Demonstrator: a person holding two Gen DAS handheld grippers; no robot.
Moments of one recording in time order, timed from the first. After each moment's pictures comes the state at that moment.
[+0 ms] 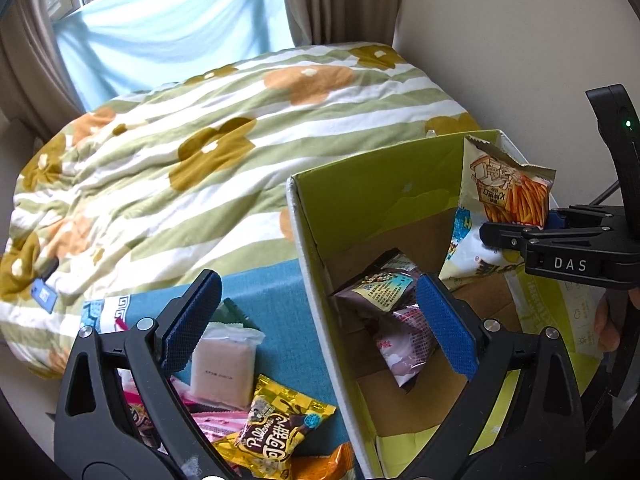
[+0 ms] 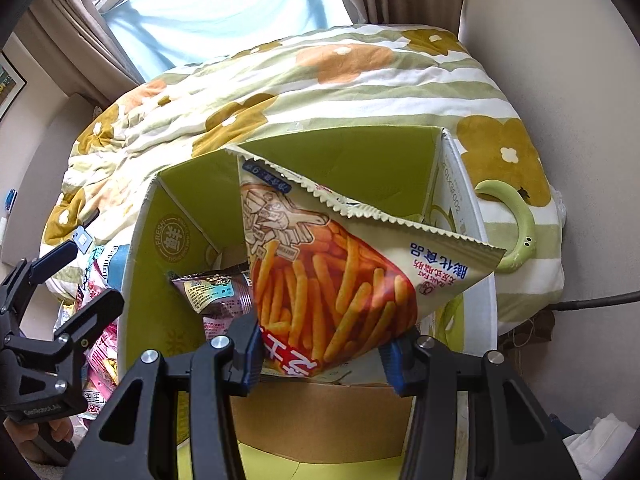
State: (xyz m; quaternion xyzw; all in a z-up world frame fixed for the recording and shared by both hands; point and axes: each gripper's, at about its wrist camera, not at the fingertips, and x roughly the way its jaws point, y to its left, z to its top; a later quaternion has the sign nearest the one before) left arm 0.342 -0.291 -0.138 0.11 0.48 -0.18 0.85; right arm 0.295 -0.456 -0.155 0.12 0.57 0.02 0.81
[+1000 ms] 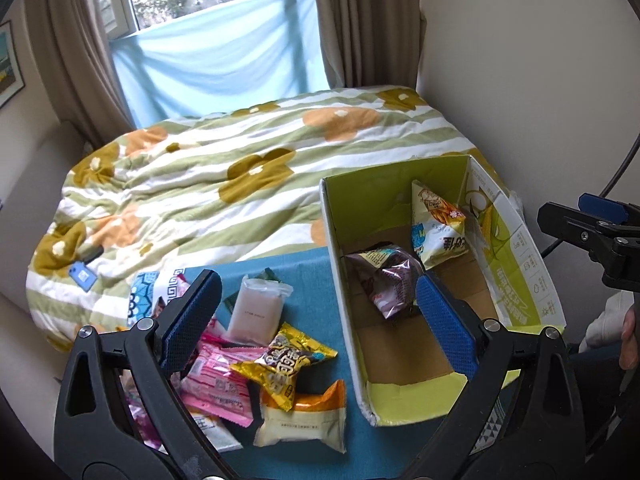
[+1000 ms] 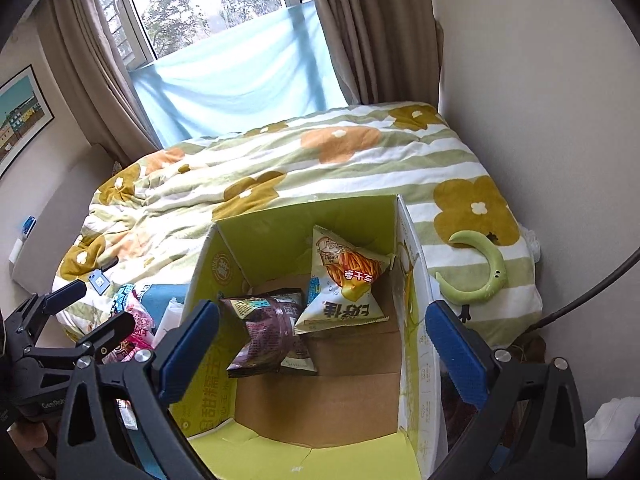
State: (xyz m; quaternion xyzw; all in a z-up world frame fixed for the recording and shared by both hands) left arm 0.216 -0.254 -0.052 0.10 0.40 -0.12 0.90; right arm 0.180 -0.449 -0.051 0.13 0.42 0.00 0.90
